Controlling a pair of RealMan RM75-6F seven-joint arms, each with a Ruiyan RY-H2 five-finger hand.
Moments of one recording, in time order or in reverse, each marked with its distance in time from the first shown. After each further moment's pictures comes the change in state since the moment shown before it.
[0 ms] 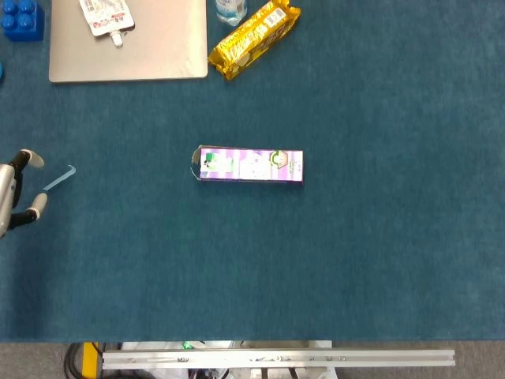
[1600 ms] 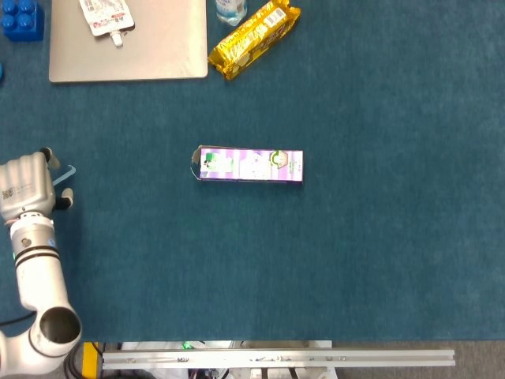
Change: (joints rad) left arm -0.206 -0.328 -0.198 -0.066 -0.817 0.101 0.608; right arm 0.056 -0.027 0.008 0.112 -0.018 -0.085 0.096
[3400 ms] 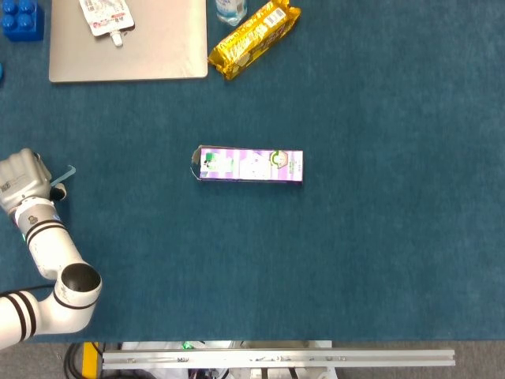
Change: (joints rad) left arm -0.094 -0.144 -0.106 0.282 -0.264 -0.039 0.023; right arm -0.026 0.011 -0.013 0.010 0.023 -0.005 0.014
